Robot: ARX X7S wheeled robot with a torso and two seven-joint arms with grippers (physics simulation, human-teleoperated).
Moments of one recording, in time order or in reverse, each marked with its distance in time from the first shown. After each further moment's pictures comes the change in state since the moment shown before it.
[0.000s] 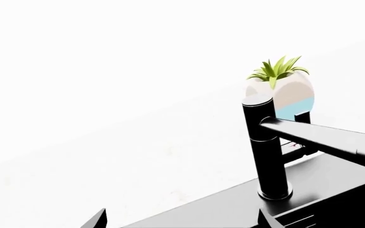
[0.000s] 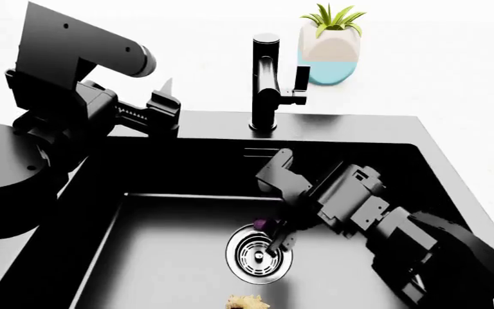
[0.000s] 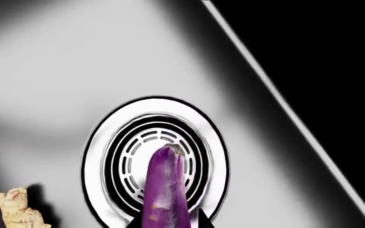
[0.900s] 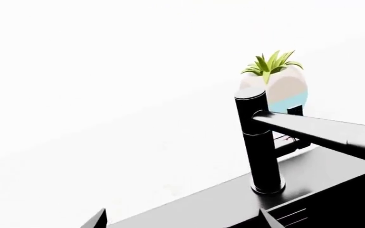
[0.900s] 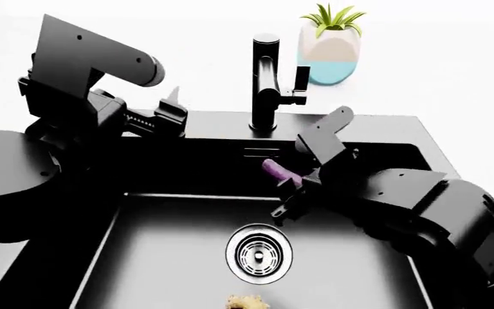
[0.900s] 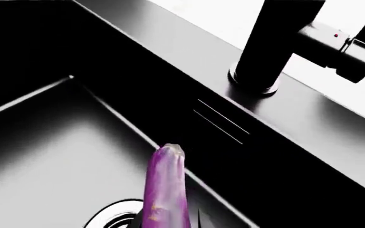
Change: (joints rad) left arm 0.030 0.020 0.002 0.004 0.024 -0.001 0.013; right arm -0.221 0.321 0.512 -0.768 0.294 0.110 0.573
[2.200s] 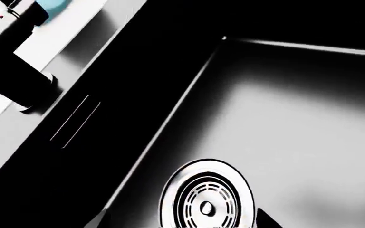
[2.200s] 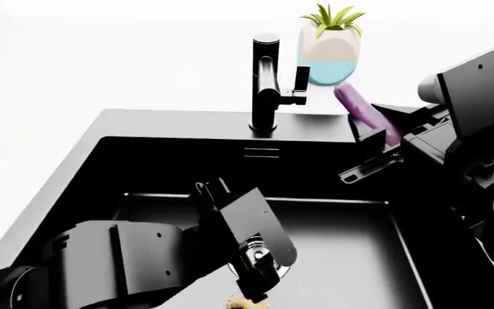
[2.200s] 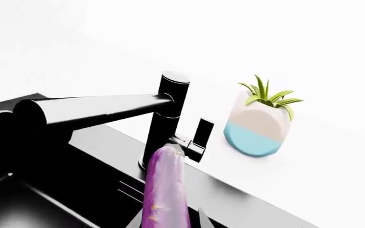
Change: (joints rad) left arm 0.113 0.201 0.614 -0.050 0.368 0.022 0.424; right arm -0.018 0.265 0.530 -0.513 0.550 0.208 0.504
